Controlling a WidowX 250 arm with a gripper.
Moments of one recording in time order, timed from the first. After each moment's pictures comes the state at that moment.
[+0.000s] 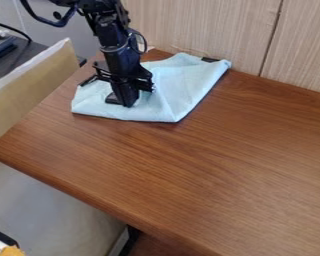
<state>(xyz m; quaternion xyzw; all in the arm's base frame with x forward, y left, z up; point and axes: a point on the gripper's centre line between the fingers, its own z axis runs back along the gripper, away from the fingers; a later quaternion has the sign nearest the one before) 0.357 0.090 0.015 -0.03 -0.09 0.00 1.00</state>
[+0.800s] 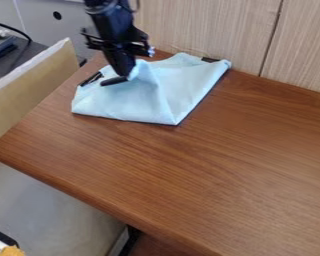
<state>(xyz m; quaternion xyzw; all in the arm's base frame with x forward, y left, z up) 0.335 0.084 0.091 -0.05 -0.16 0.02 0.99</state>
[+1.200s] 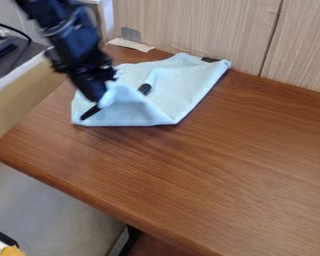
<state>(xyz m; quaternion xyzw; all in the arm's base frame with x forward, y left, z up) 0.265 0.085 0.093 -0.07 -0.16 0.01 0.98</state>
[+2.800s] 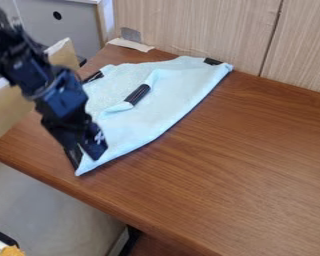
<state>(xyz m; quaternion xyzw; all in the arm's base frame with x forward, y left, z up) 0.228 0.072 0.048 -0.10 -0.13 -0.08 0.98</state>
